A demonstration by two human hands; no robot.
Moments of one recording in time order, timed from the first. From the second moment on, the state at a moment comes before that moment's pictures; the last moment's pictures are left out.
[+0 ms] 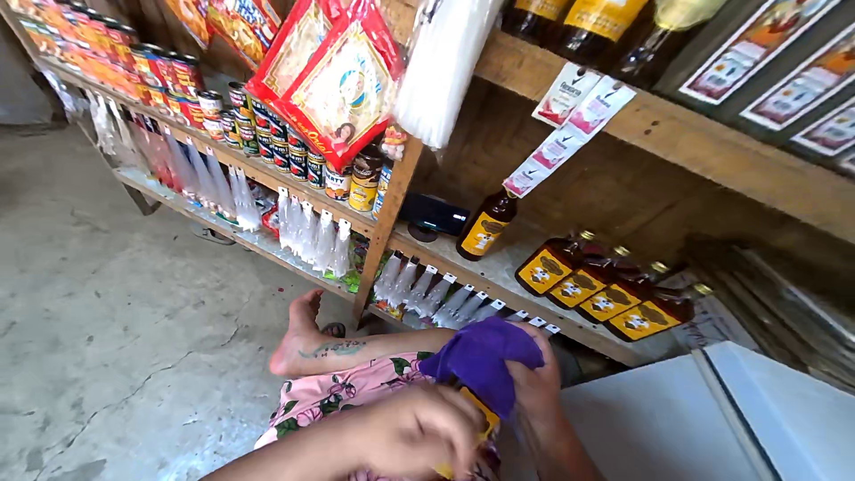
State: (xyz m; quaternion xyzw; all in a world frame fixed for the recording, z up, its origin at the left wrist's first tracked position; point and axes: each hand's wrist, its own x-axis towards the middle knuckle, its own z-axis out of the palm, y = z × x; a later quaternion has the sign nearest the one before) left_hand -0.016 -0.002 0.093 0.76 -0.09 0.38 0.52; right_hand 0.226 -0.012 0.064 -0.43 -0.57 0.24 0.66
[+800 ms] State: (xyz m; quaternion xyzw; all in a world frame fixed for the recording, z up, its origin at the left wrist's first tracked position) left_hand 0.057 -0.015 0.015 0.31 -0.01 0.08 0.95; right_hand 0.227 -0.012 0.080 -0.37 -0.45 0.19 0.79
